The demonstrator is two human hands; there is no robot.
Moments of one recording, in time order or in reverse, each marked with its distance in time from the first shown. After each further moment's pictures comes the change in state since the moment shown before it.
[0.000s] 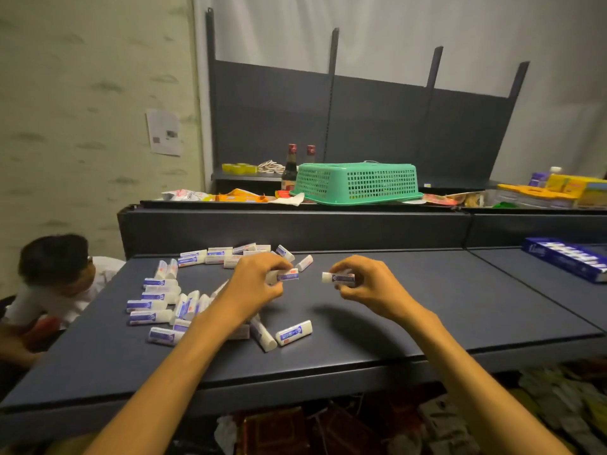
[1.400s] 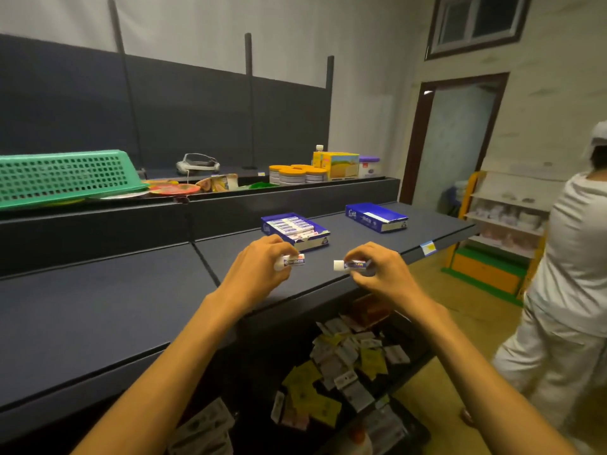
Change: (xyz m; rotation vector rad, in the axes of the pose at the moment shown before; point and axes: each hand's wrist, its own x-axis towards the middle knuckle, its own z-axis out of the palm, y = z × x) left_hand 0.201 0.432 0.450 -0.043 -0.210 0.286; right_hand -0.319 0.385 -0.422 -0.359 0.347 0.269
